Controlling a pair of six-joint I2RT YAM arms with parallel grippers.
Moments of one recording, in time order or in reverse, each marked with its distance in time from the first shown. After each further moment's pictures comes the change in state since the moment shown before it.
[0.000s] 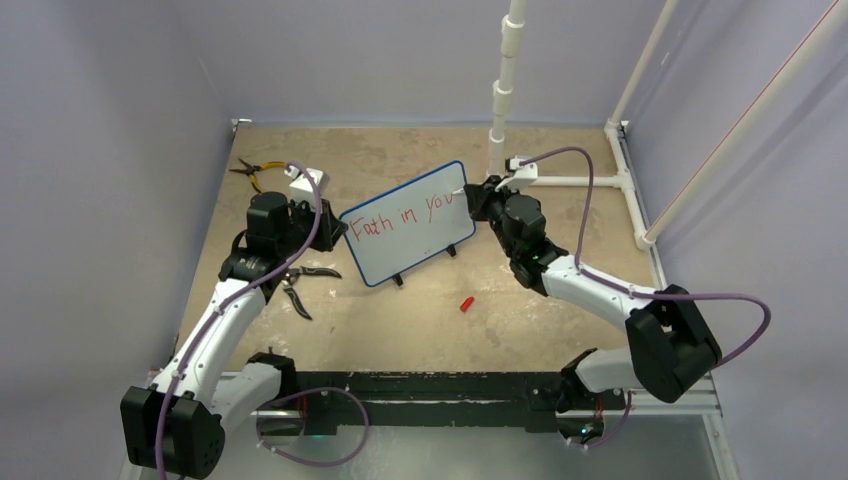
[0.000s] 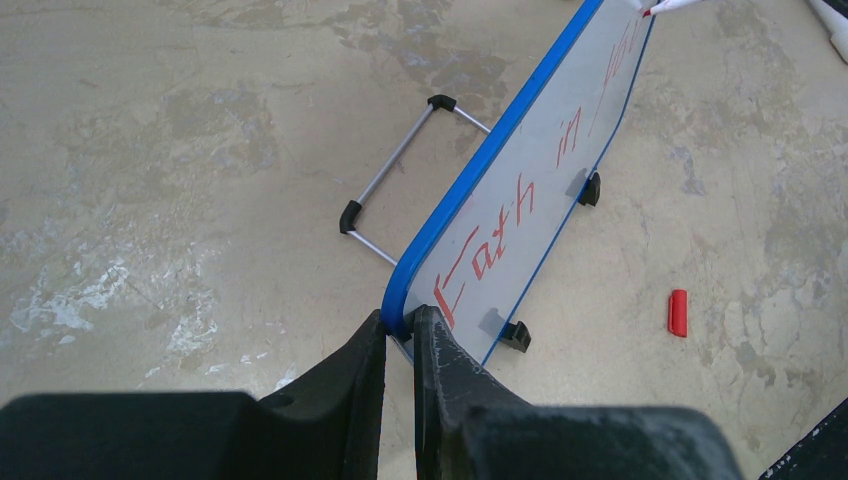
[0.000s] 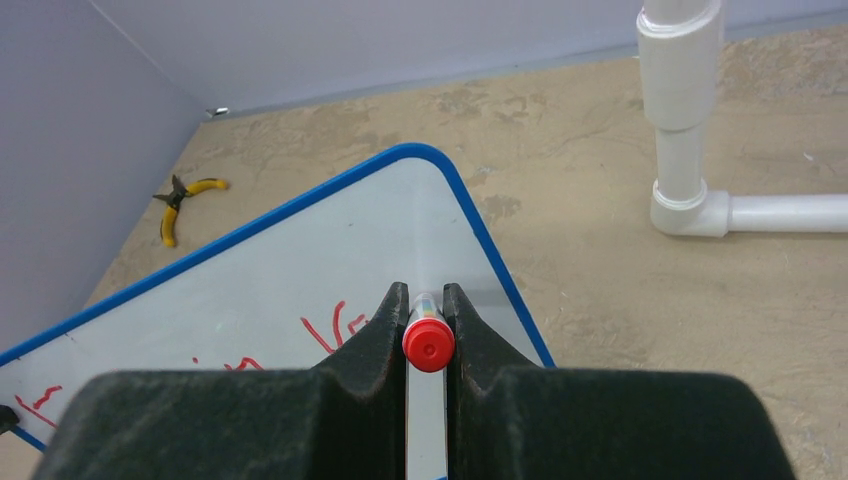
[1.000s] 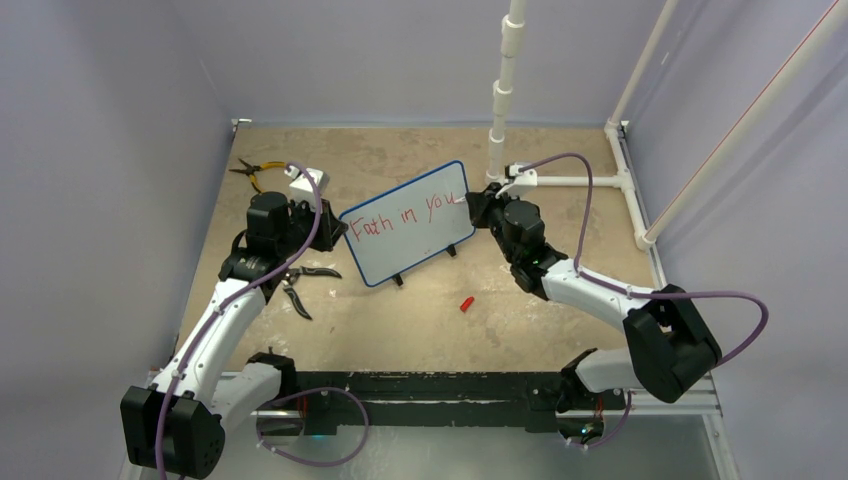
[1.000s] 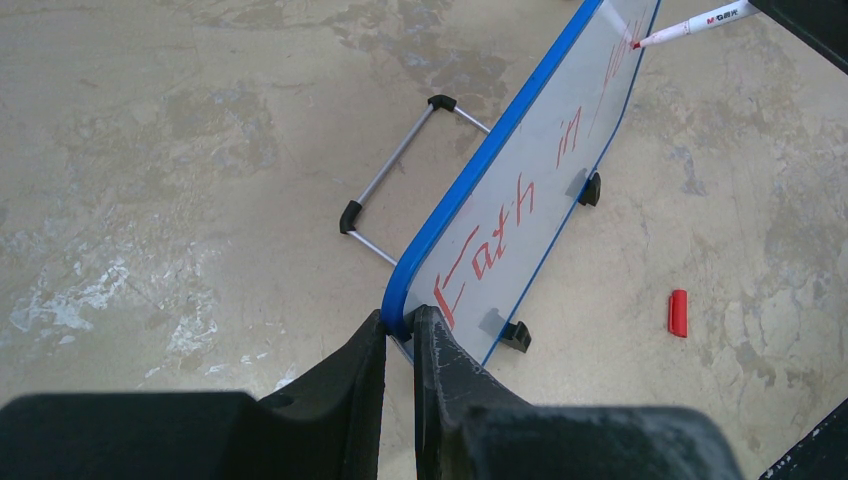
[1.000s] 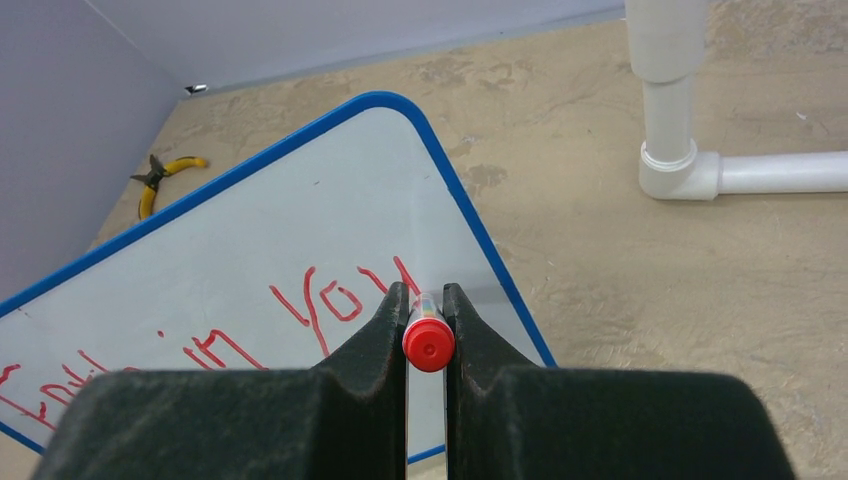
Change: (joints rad) left arm 0.000 0.000 0.000 0.000 0.000 0.000; right arm 0.000 0.000 -0.039 0.001 0.004 0.011
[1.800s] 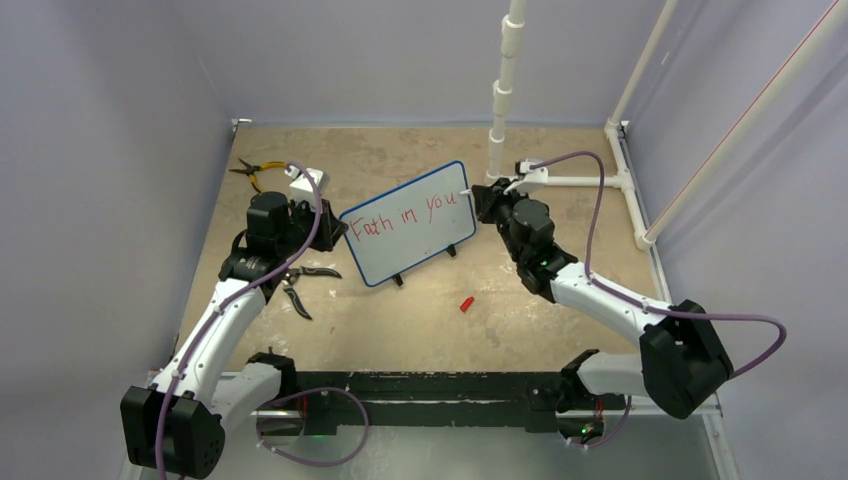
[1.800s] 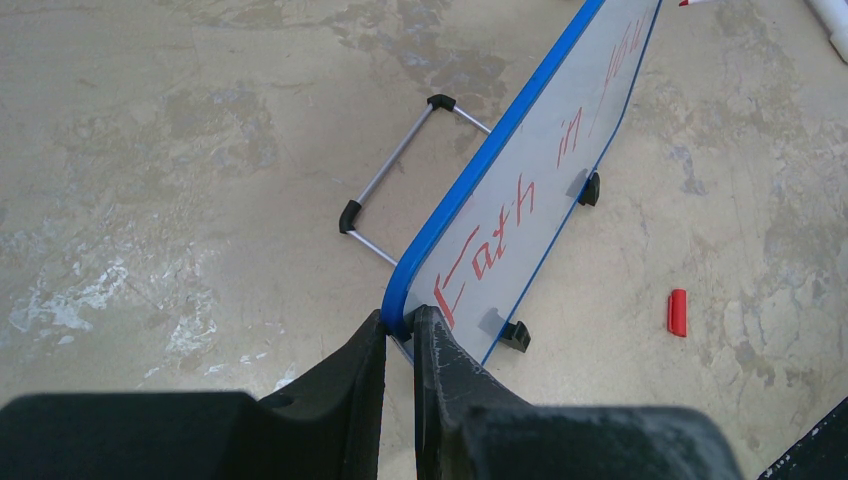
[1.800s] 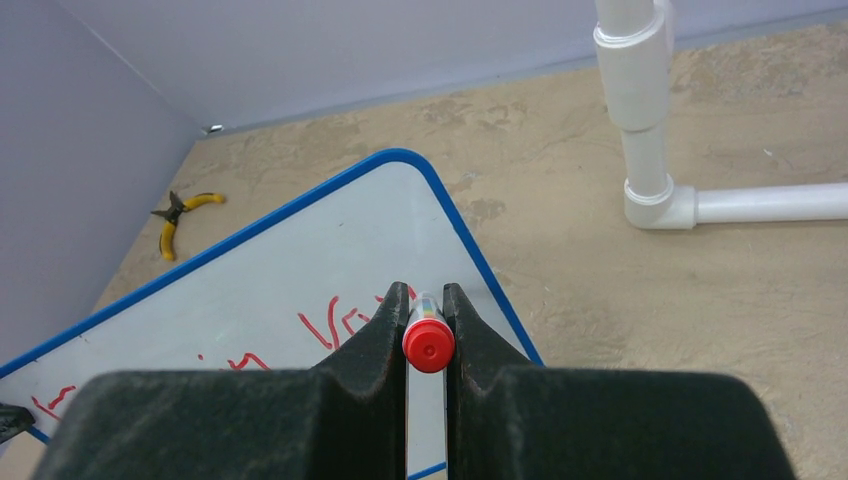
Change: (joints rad) left arm 0.000 0.001 0.000 0.000 0.001 0.000; right arm 0.000 -0.092 0.010 -0.046 0.037 -0.002
